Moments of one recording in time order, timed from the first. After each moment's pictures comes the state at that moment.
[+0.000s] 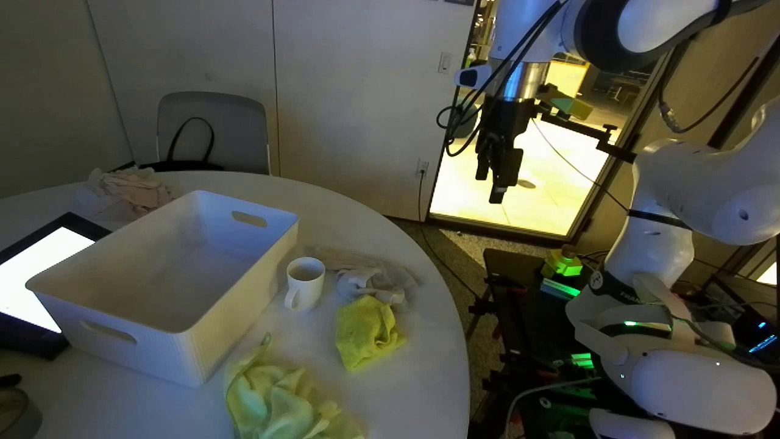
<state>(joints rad) 0.01 -0.63 0.00 -2.69 -0.07 1.98 -0.15</state>
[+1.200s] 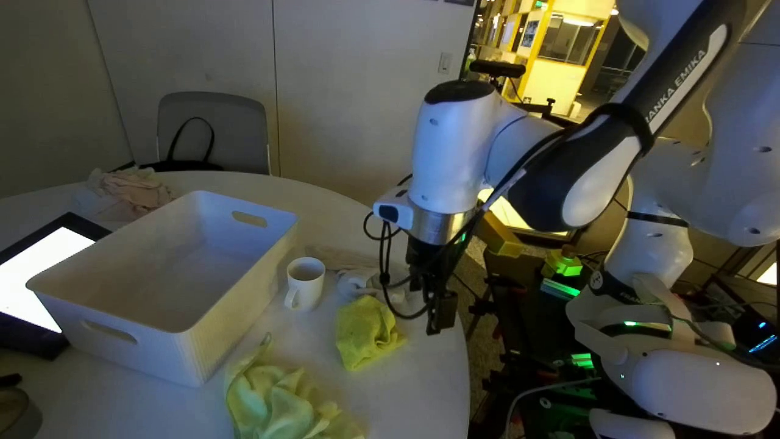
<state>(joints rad) 0.19 0.03 0.21 -2.53 -0.07 2.48 0.03</state>
